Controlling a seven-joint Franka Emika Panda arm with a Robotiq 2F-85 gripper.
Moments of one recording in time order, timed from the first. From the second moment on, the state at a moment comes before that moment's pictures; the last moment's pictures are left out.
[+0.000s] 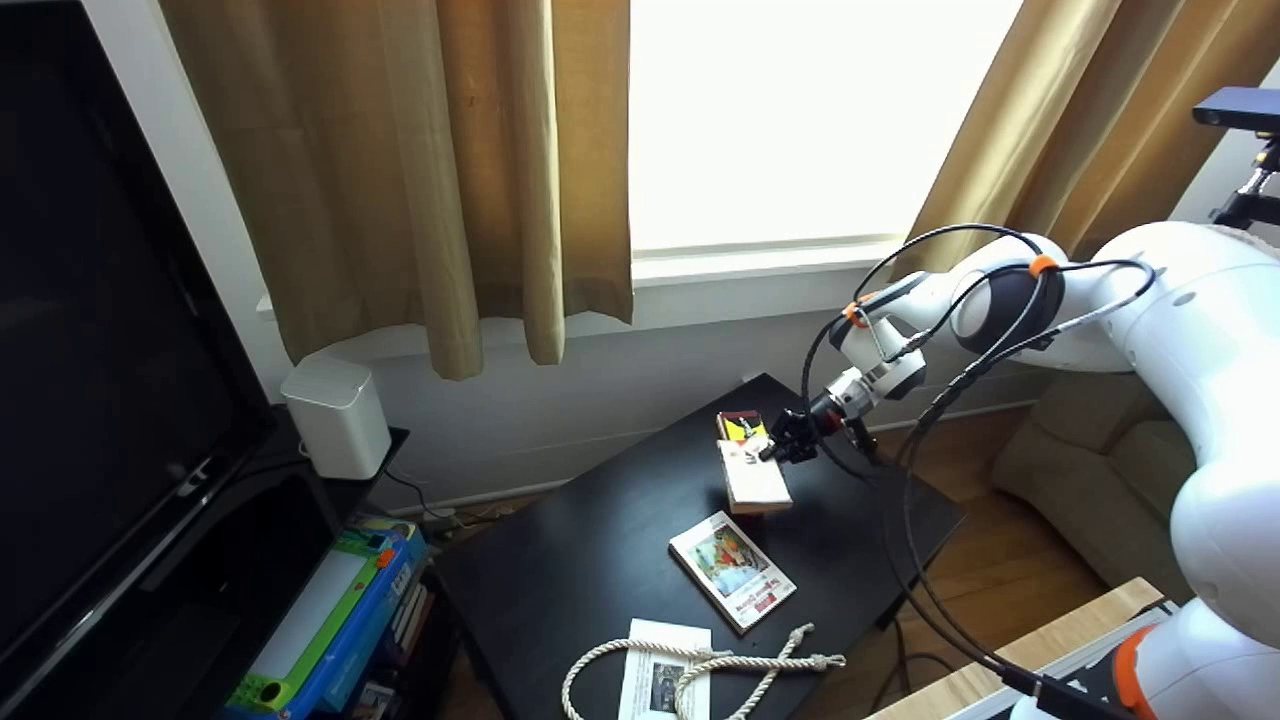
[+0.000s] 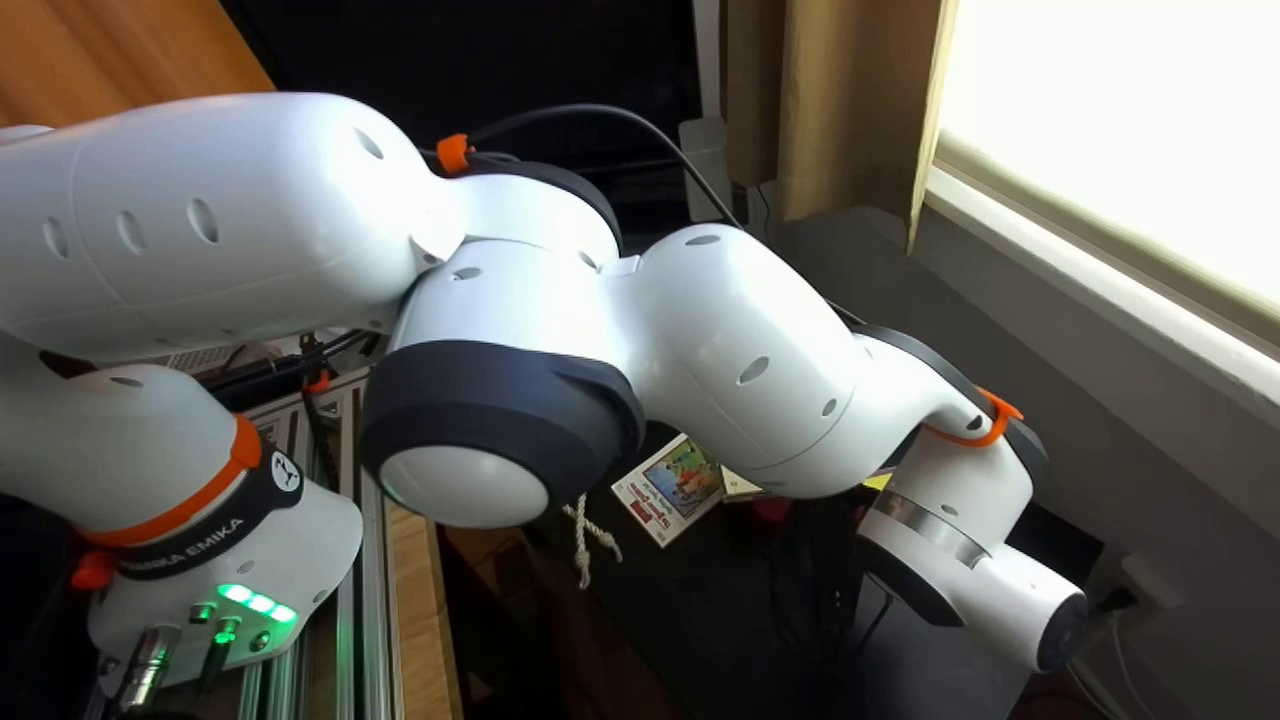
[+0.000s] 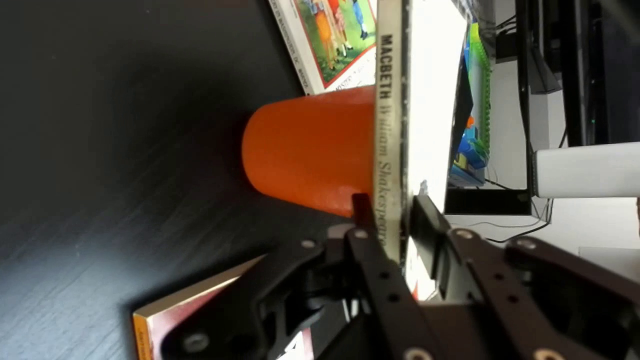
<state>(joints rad) -0.46 1.48 0.04 -1.09 0.80 1.81 -0.80</state>
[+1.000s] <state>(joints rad) -0.49 1.48 0.07 -1.08 0.80 1.75 -0.83</state>
